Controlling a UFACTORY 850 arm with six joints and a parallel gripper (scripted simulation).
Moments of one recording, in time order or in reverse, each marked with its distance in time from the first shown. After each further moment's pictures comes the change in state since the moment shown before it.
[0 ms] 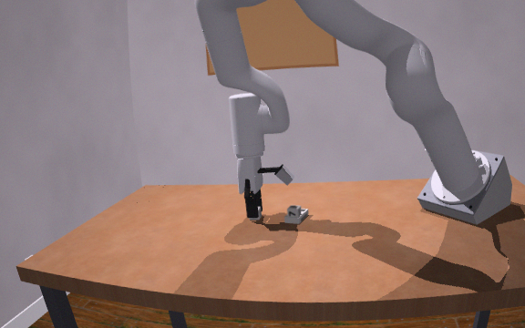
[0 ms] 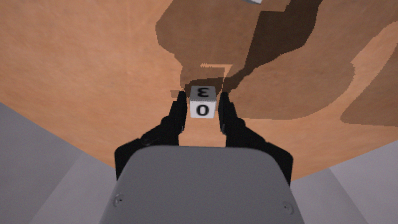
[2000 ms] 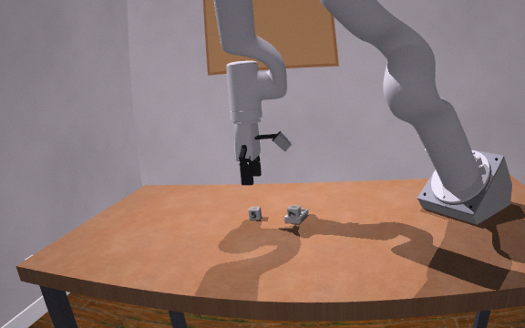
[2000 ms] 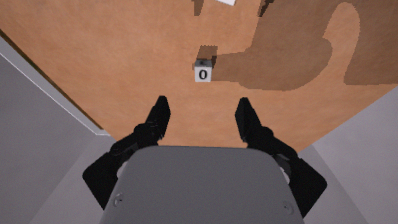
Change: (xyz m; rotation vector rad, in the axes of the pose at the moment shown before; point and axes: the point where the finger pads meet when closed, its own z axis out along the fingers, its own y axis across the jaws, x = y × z) arm 0.000 0.000 -0.090 0.000 0.000 0.000
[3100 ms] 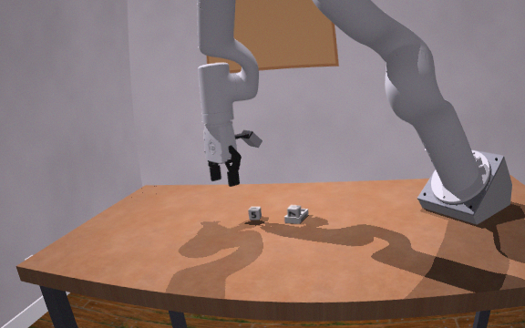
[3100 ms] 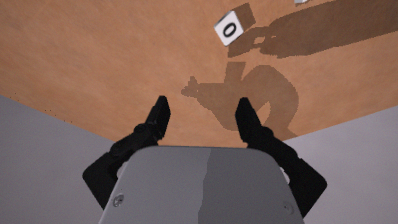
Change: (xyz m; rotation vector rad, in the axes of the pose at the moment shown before) arm -0.069 0.026 -0.002 -0.004 0.010 -0.860
